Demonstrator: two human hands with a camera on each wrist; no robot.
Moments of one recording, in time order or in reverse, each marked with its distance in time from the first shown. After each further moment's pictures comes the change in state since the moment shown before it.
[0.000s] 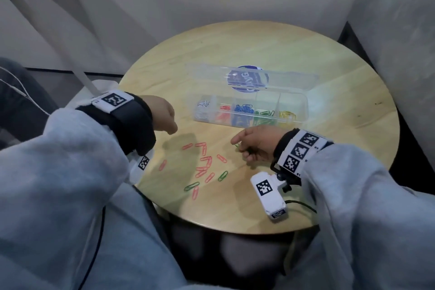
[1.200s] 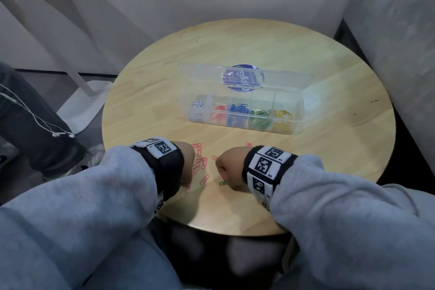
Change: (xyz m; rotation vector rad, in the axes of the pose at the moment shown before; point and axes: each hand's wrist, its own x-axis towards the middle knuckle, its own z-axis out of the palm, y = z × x) left_hand 0.020 0.045 0.080 0.251 -0.289 0.136; right_hand -0.001 0.007 0.048 -1.576 -0.102 -0.180
